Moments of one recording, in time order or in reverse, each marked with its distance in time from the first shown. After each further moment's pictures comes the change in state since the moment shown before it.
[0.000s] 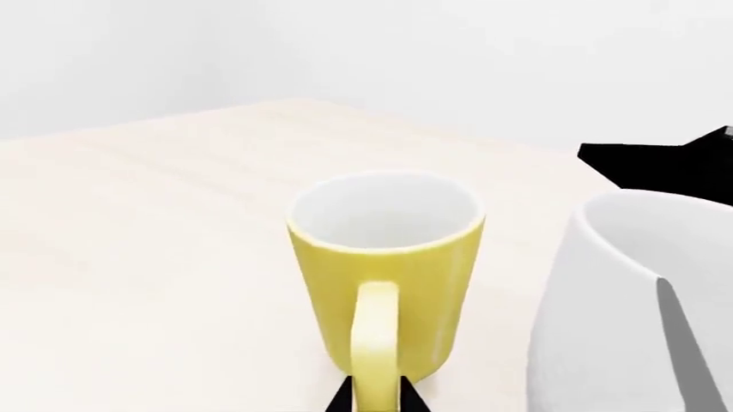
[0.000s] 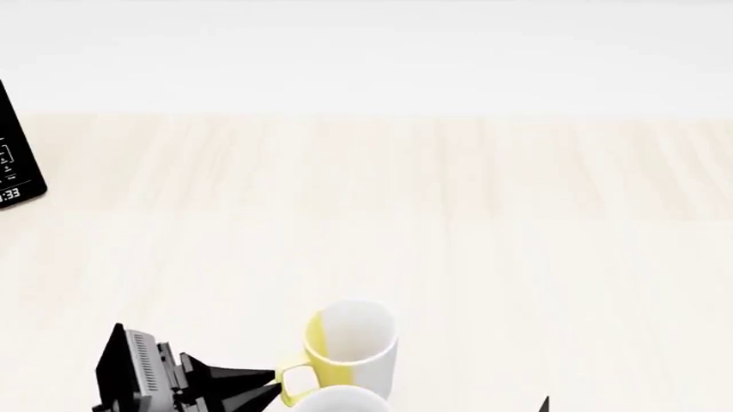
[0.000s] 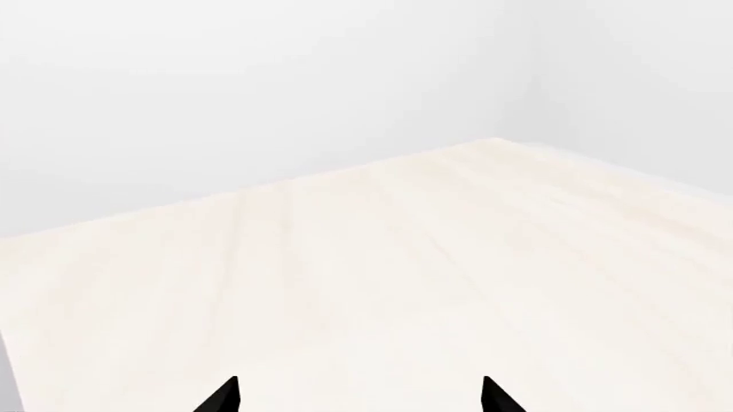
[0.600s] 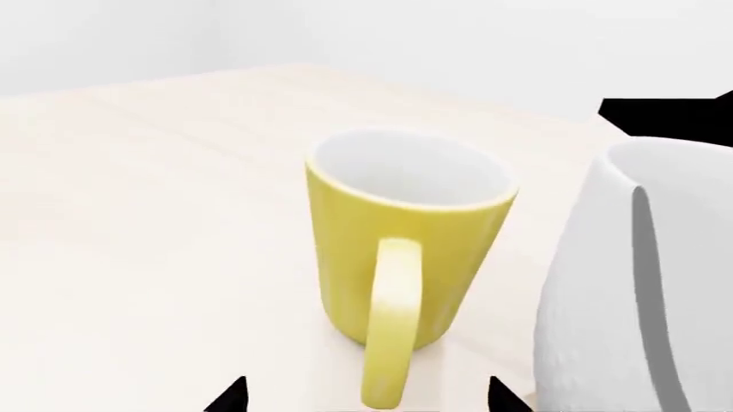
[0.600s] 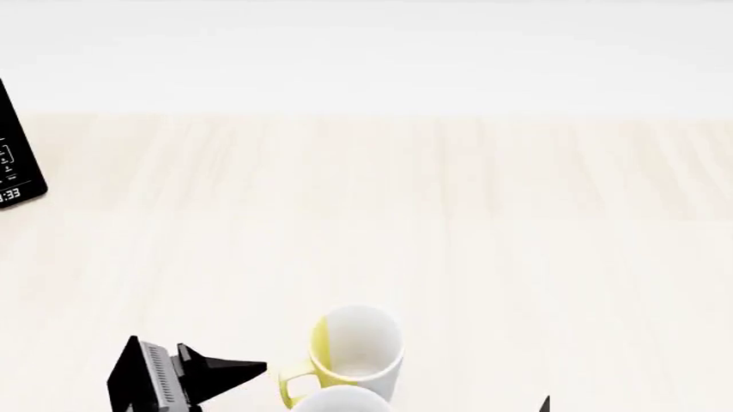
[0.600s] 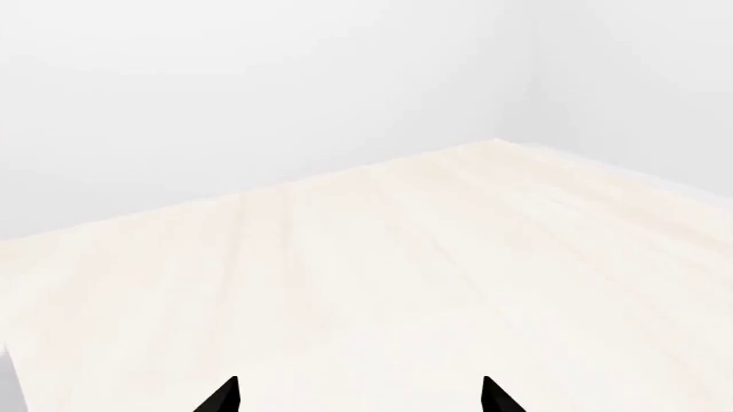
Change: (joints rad) left arm 0.015 0.002 0.066 -0.012 0.000 -0.008 -0.063; right arm -0.001 0.008 -0.007 -0.003 0.007 -0.005 0.008
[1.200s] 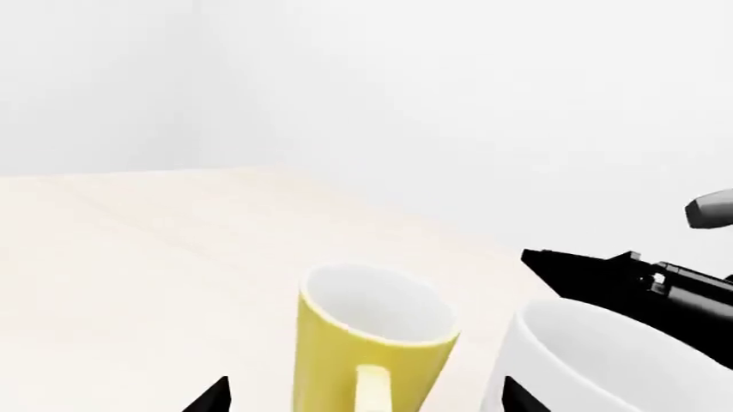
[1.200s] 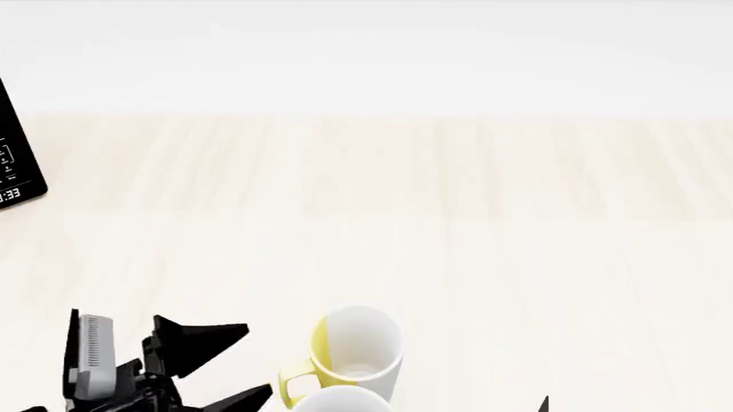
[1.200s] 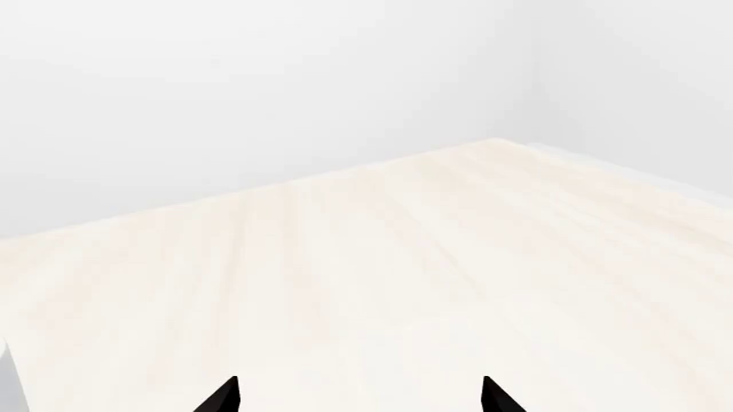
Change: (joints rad) left arm -0.046 -0.014 -0.195 -0.004 -0.115 -0.095 0.255; right arm 0.003 0.005 -0.009 0.005 0.006 -0.004 0.006
